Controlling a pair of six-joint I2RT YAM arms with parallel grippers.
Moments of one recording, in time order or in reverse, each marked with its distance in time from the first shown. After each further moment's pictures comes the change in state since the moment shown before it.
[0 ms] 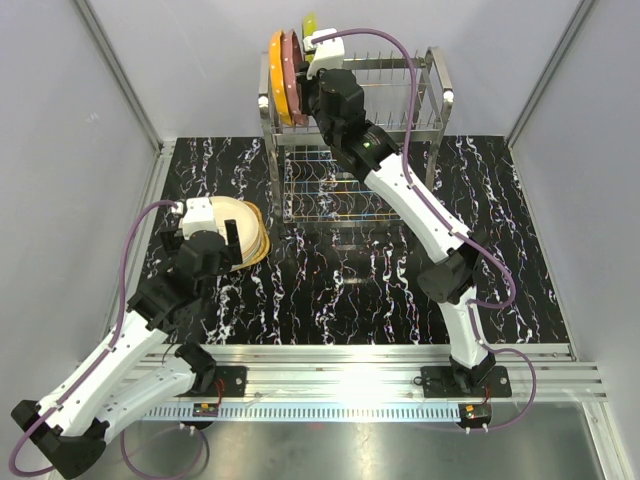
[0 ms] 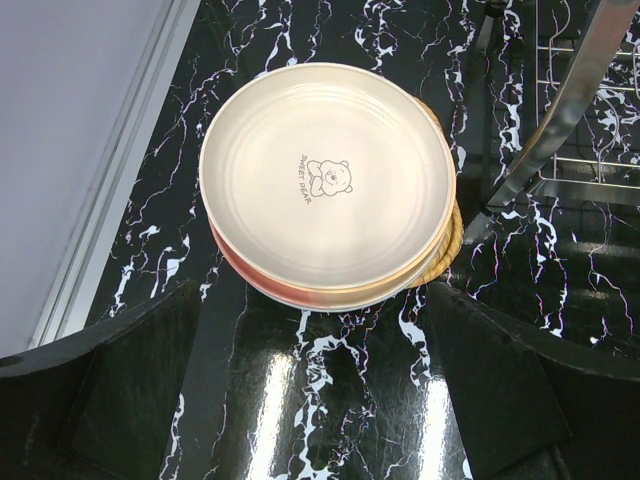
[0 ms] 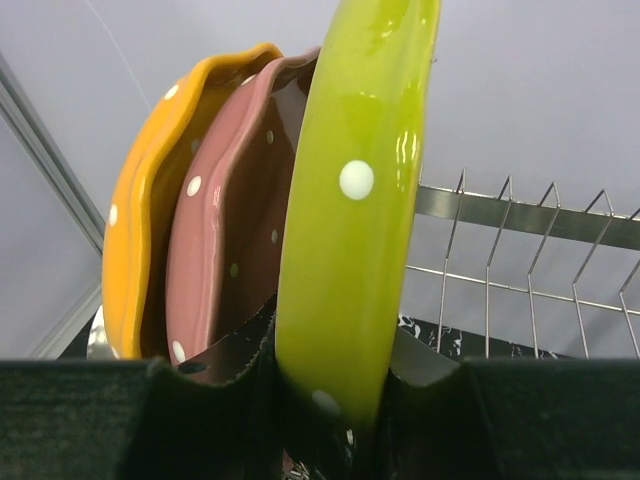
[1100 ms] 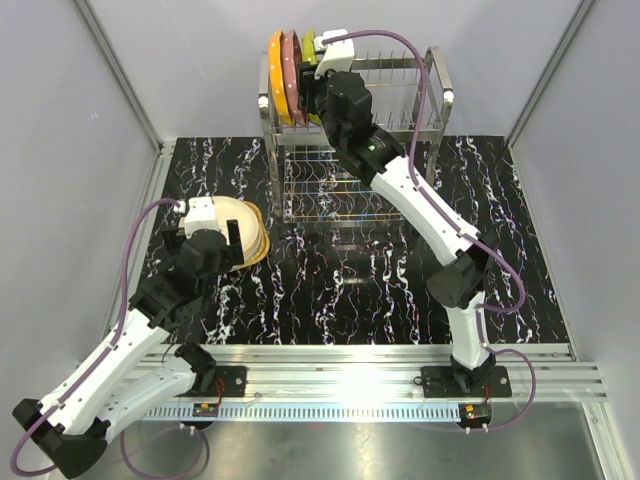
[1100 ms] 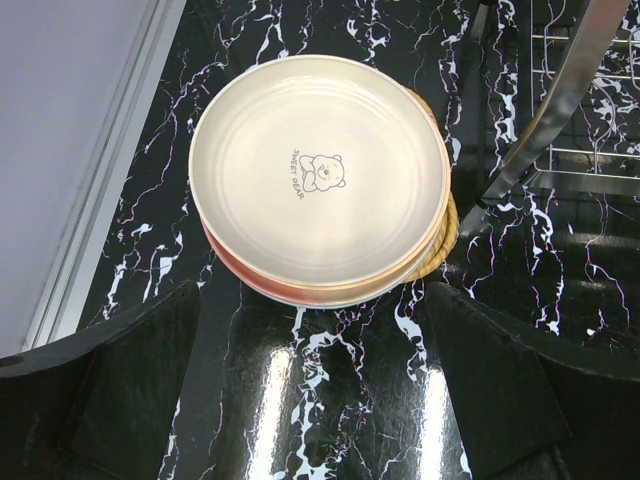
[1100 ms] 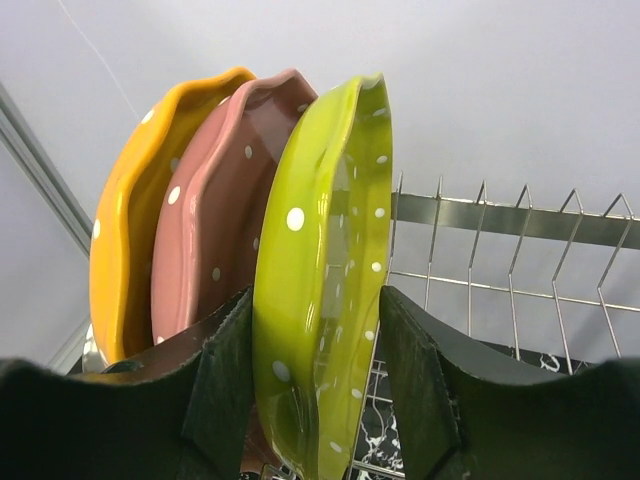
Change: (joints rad) left arm 0.010 0.012 0.000 0.001 0.030 0.002; right arm -0.010 -0.074 -0.134 0.095 0.020 0.024
